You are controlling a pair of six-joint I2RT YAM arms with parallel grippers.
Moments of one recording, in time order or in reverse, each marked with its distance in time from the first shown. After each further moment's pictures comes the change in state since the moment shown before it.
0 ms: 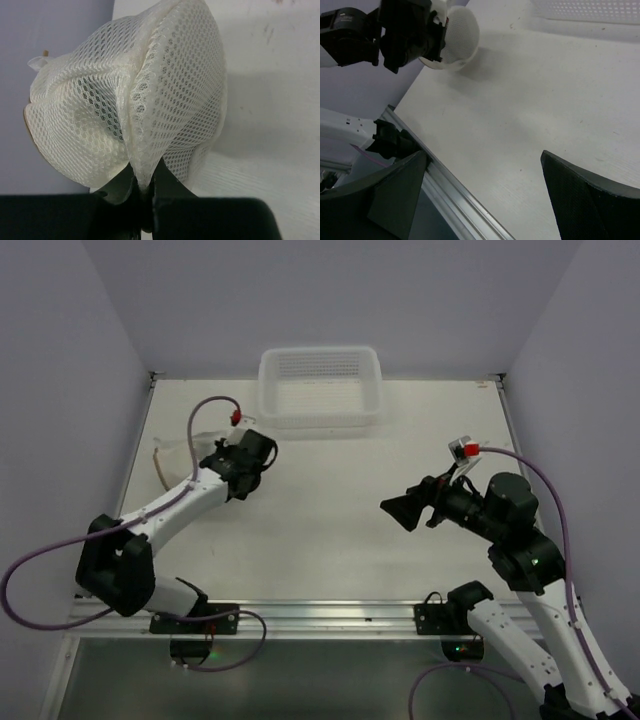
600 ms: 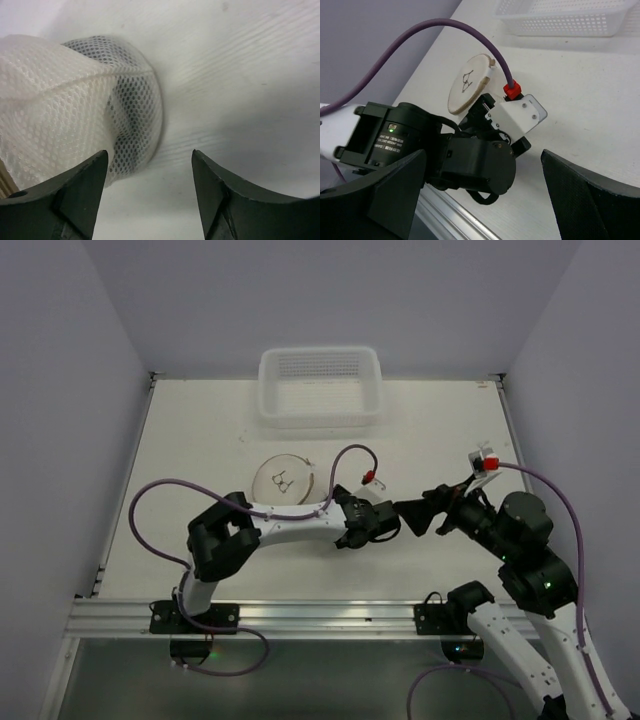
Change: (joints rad) left arm -0.711 0.639 0.451 -0.317 0.089 -0.428; right arm 0.000 -0.116 -0.026 -0.049 0.144 0.003
